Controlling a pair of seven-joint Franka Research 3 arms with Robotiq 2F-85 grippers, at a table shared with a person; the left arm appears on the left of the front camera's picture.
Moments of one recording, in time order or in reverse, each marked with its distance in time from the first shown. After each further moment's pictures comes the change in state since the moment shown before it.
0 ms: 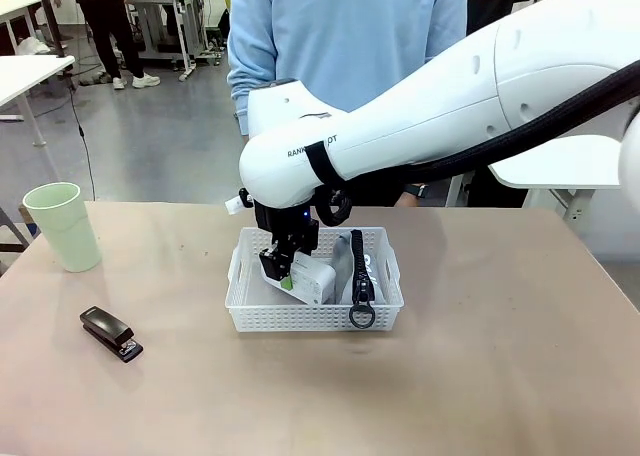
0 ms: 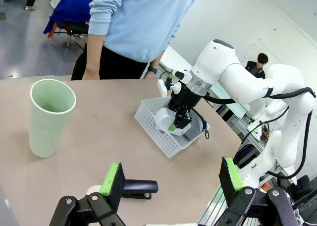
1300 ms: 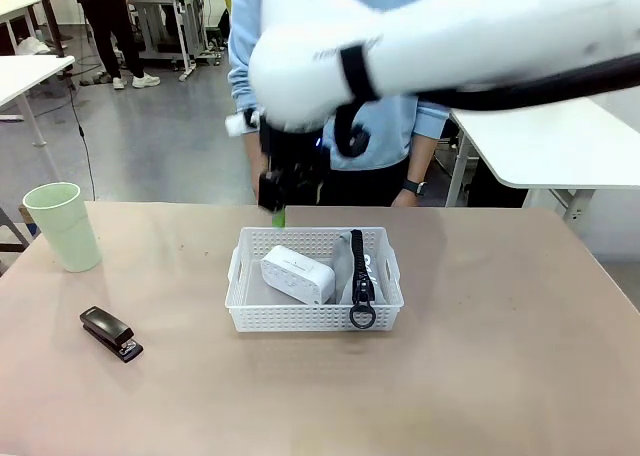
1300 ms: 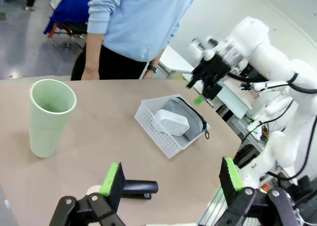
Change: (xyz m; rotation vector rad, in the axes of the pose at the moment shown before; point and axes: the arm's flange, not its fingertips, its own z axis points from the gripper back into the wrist) left arm 0.000 0.000 0.000 0.000 -0.001 0.000; right arm -0.045 -0.004 0.149 -0.036 -0.182 -0.060
